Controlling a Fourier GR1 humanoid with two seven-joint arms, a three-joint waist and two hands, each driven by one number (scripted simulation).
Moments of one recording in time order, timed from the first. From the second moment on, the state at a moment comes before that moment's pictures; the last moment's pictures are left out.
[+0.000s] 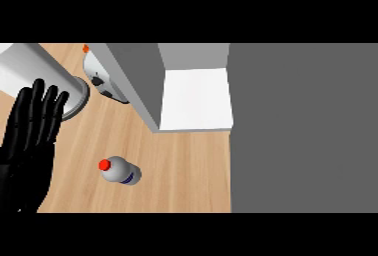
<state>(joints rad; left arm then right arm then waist) 0.00 0.09 -0.03 -2.10 -0.01 -0.02 -0.01 -0.01 -0.13 0.02 -2.10 0.01 -0.03 0.00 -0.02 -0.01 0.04</state>
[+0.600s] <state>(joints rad) 0.22 0.05 -0.23 -2.14 0.22 -0.14 0.16 0.21 -0.05 0.11 -2.19 -0.16 0.01 0.11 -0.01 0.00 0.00</state>
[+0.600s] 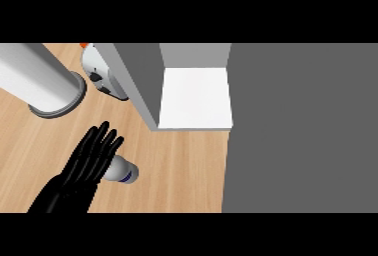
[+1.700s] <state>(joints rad) 0.58 0.15 -0.09 -2.27 0.43 -0.34 0.13 0.56 -0.03 0.18 -2.32 -0.26 0.14 0.01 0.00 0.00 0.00</state>
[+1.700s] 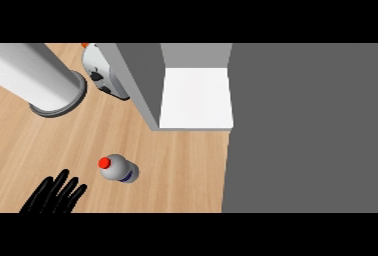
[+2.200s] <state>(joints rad) 0.56 0.15 0.04 -2.14 0.47 -0.42 0.03 0.56 -0.02 0.24 -2.27 -0.19 0.12 -0.04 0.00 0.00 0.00</state>
